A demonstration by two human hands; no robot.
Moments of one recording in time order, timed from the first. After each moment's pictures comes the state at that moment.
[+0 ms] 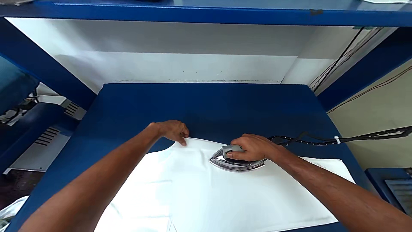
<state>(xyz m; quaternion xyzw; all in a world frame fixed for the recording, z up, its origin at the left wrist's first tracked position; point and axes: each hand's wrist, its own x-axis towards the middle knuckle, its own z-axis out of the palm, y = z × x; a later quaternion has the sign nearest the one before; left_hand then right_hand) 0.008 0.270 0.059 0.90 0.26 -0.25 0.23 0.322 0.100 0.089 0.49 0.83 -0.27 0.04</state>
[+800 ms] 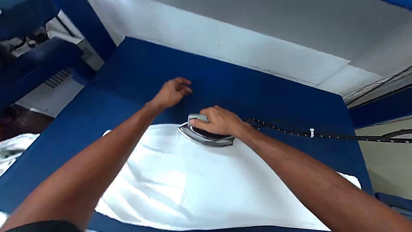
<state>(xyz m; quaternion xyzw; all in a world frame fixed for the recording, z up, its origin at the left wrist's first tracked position) -0.096 0.259 0.043 0.74 0.51 0.23 0.37 0.125 0.172 0.093 0.46 0.85 -0.27 0.01</state>
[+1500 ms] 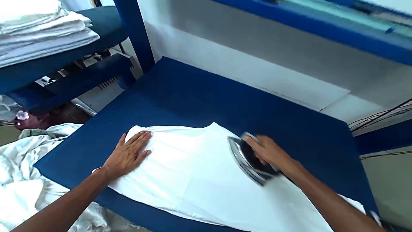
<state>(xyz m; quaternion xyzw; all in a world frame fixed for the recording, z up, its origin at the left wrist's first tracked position) -0.278 0.024 -0.046 0.81 0.58 0.11 0.02 0.245 0.084 0.099 0.65 0.66 -0.37 -0.05</state>
